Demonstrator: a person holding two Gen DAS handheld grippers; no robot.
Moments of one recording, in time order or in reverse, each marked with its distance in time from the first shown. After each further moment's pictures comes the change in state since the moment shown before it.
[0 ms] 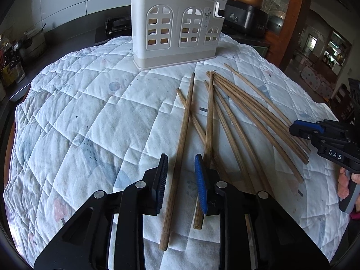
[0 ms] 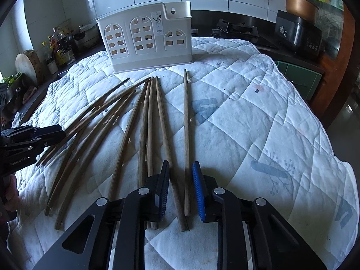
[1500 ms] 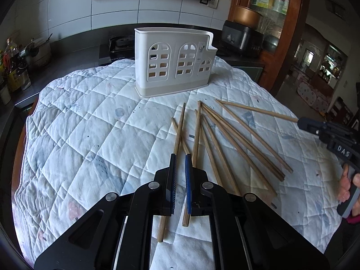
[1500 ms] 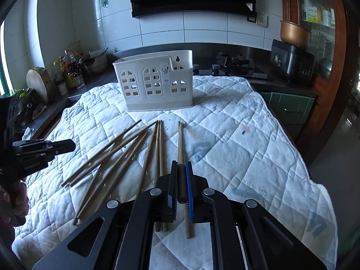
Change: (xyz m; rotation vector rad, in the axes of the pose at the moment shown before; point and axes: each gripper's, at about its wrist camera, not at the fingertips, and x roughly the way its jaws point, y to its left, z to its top) left arm -0.046 -0.004 0.010 -0.021 -0.112 -0.016; right arm -0.076 0.008 0.018 -0.028 -0.197 0.006
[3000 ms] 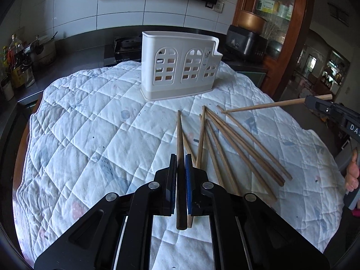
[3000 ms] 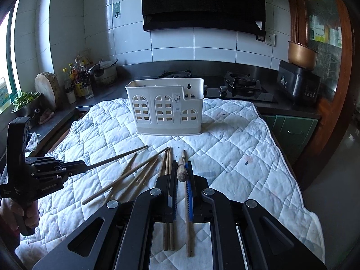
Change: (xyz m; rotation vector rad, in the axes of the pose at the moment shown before) left arm -0.011 0.009 0.009 -0.056 -0.041 -0.008; right arm -0.014 0.011 0.042 -0.060 -0.077 0.029
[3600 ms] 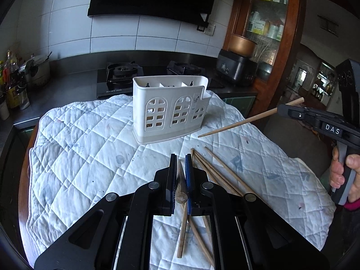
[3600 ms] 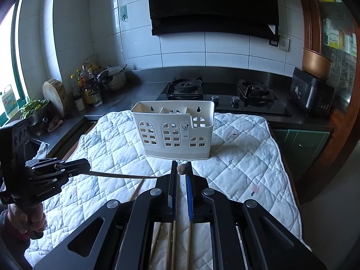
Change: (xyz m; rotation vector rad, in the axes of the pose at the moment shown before) left arm -0.024 -0.009 0.057 0.026 -0.116 -0.053; right arm 0.011 -0.015 0.070 -0.004 0.013 0.092
